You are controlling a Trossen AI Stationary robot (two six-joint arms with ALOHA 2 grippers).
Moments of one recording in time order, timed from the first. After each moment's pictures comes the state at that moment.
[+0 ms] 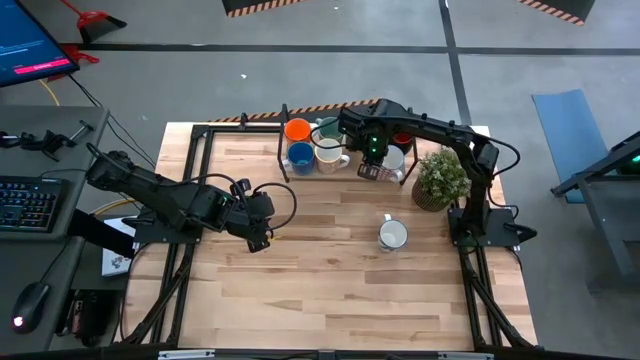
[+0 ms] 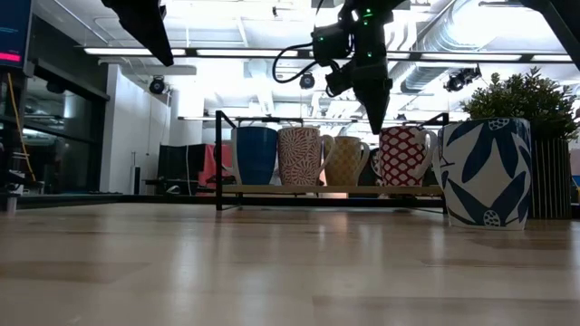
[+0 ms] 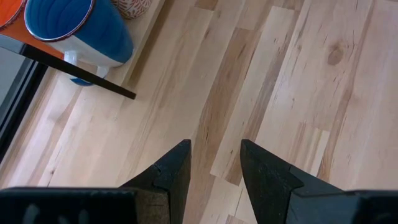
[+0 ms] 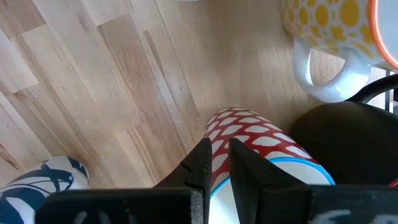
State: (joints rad) left arm -0.35 1.33 1.21 -1.09 -0.51 -0.57; right arm -0.44 1.91 1.79 -1.43 0.07 -0.10
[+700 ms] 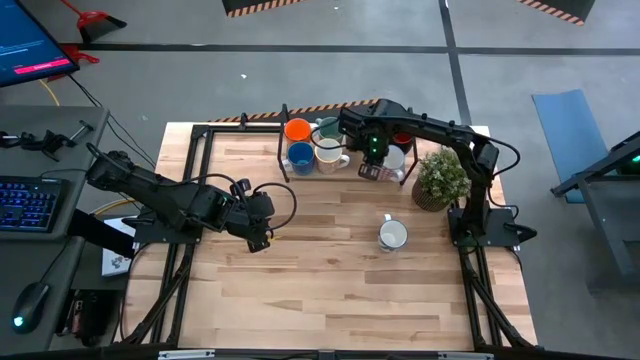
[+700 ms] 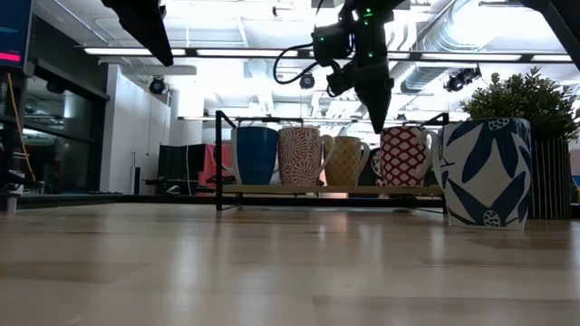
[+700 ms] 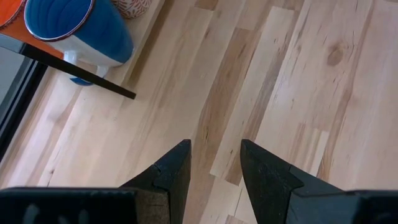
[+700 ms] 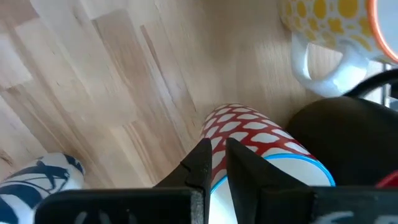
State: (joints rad) left arm -0.35 1.33 1.21 -1.09 -0.51 -0.58; right arm -0.44 1.91 1.79 -1.45 0.08 -0.10
